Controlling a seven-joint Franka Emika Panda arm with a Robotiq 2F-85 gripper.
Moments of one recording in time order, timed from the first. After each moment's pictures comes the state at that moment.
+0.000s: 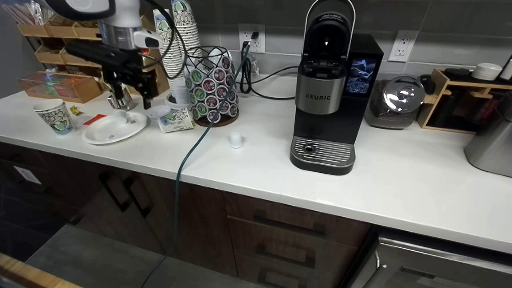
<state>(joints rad) -0.06 0.01 -0.13 -2.26 0.23 2.17 -0.37</state>
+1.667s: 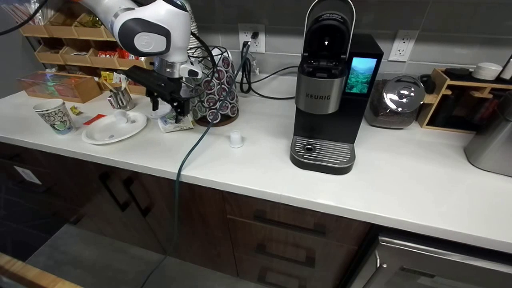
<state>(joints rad) -0.20 0.39 -0.05 -1.97 0.39 2.18 -0.45</state>
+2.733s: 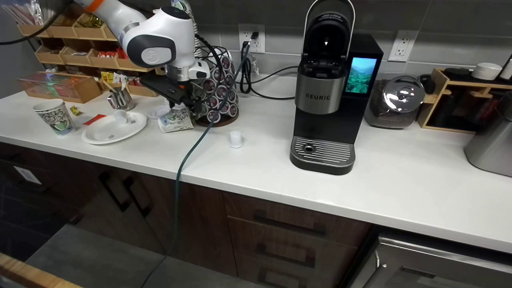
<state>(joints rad) -0.26 0.47 0.03 -1.92 0.46 2.42 -0.46</state>
